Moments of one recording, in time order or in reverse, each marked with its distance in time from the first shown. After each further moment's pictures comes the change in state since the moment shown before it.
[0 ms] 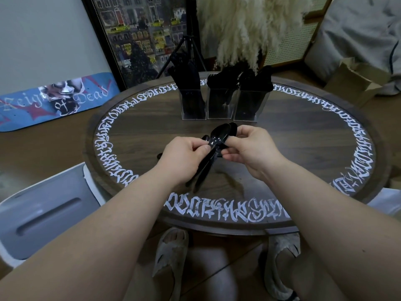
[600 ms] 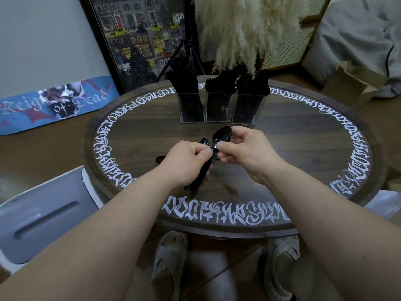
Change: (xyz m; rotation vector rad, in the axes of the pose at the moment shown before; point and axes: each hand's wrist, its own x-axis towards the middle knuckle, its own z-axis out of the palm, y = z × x) left_hand -0.002 0.007 0.000 -0.080 -0.160 -0.029; right_hand -0.006 -0.003 -0.005 -0.065 -0.133 -0.109
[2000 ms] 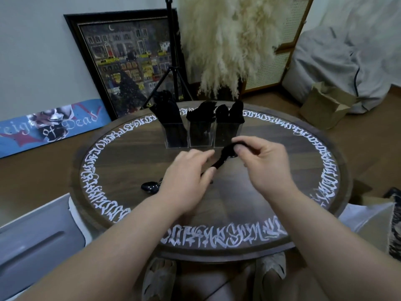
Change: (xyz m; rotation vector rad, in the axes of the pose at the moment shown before) left_hand 0.006 0.037 0.020 0.606 0.212 0.412; right_hand -0.025 -0.040 -0.048 -0.326 0.341 -0.440
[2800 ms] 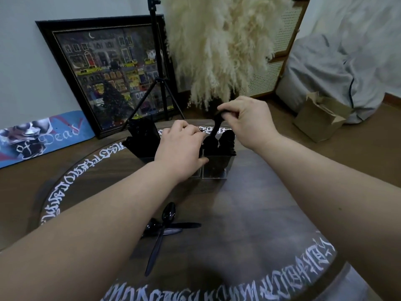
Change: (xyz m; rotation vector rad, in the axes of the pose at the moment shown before) left_hand 0.161 -0.017 -0.006 0.489 0.028 0.073; right_hand 0.188 0.014 -0.001 -0.622 -0.081 -0.352
